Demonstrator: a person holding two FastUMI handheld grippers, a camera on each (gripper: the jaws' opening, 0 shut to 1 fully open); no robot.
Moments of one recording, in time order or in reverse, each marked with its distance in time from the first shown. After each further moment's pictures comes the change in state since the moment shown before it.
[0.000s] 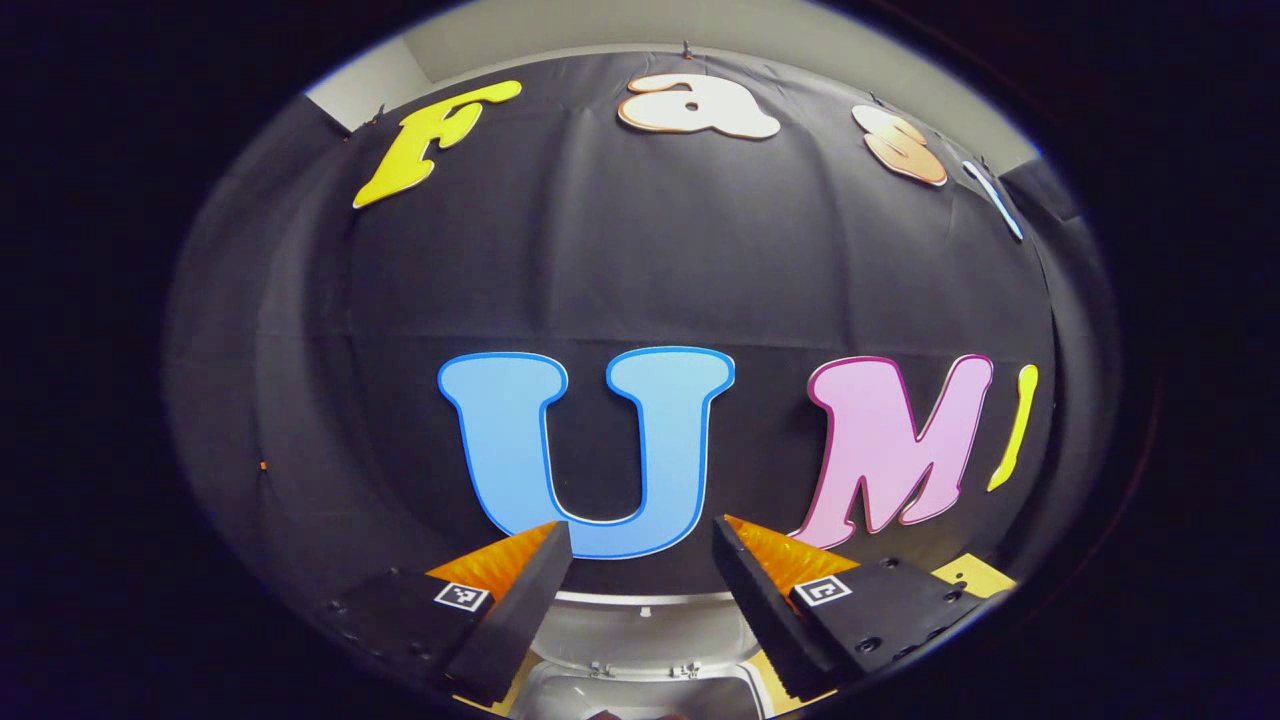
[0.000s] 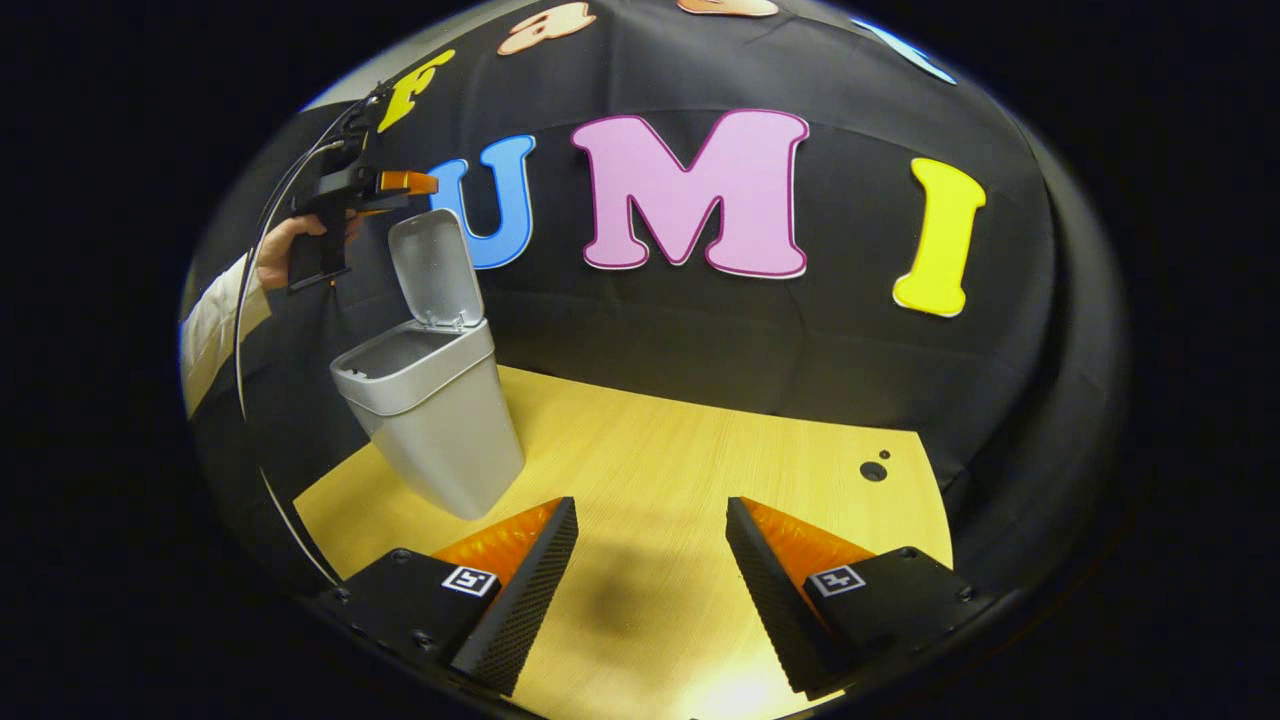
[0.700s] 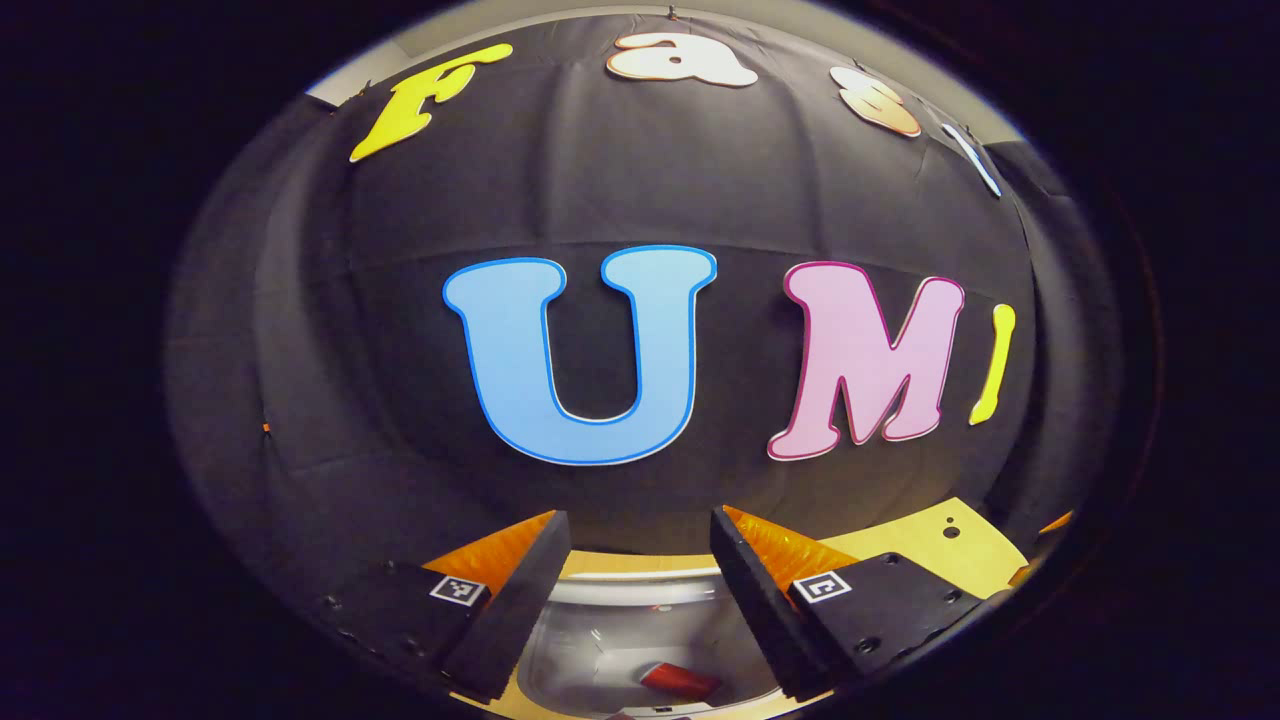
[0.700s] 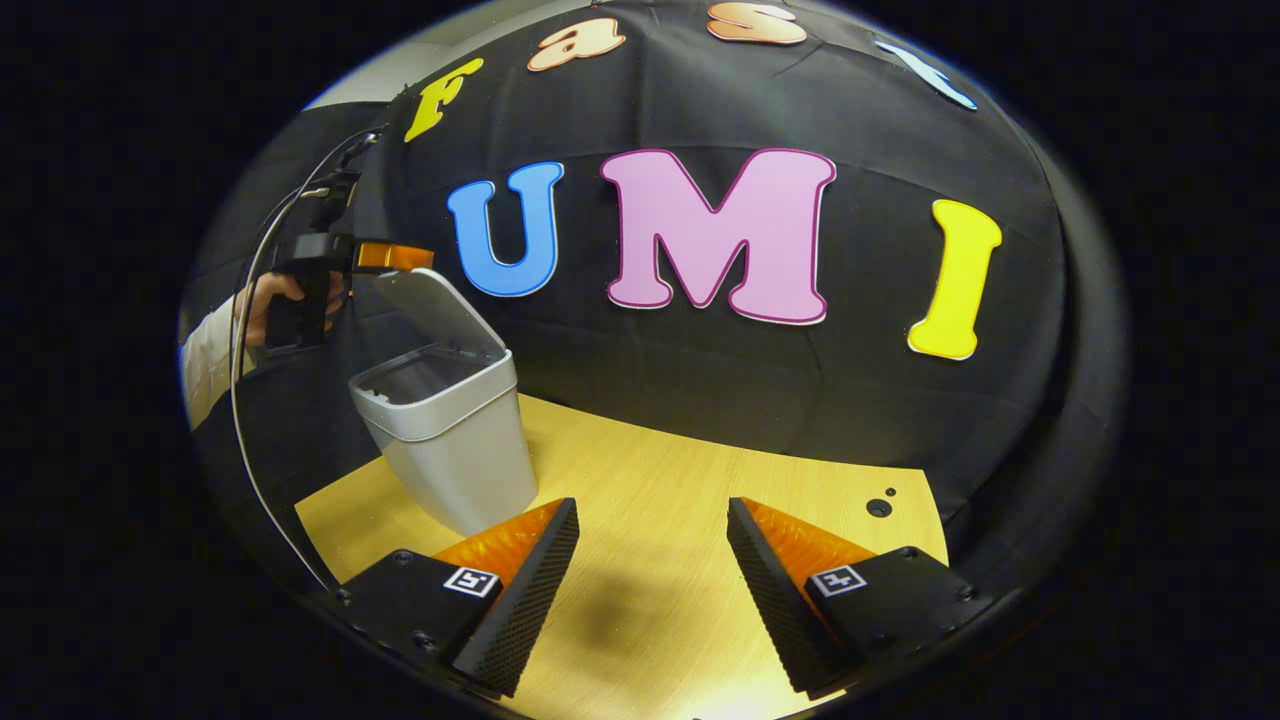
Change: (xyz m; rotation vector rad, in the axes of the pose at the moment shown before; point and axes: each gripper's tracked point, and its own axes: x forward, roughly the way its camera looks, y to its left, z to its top) left arm -0.088 -0.004 -0.090 0.010 0.223 -0.067; right arm -0.001 0.027 0.038 -0.069 -0.106 0.040
